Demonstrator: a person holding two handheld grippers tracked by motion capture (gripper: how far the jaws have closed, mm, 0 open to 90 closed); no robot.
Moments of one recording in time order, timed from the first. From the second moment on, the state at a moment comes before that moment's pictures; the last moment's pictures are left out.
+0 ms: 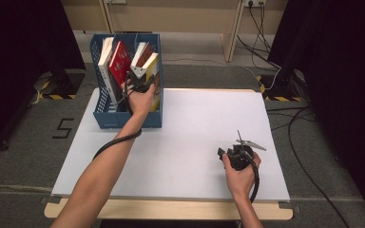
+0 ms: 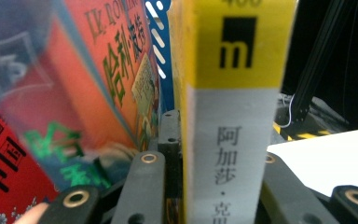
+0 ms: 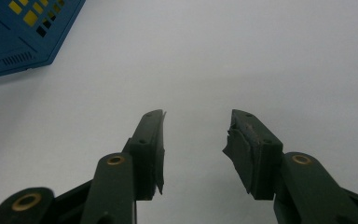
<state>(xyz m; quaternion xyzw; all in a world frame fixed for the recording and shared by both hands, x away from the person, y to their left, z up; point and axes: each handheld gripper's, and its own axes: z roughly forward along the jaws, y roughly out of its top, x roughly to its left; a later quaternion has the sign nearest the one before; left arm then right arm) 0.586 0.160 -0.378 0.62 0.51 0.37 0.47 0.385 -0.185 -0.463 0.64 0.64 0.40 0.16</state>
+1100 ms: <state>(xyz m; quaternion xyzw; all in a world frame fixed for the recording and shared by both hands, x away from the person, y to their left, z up) 0.553 0.174 -0.369 0.65 0.50 0.34 0.46 0.383 -0.180 -0.462 0.64 0.64 0.40 0.16</state>
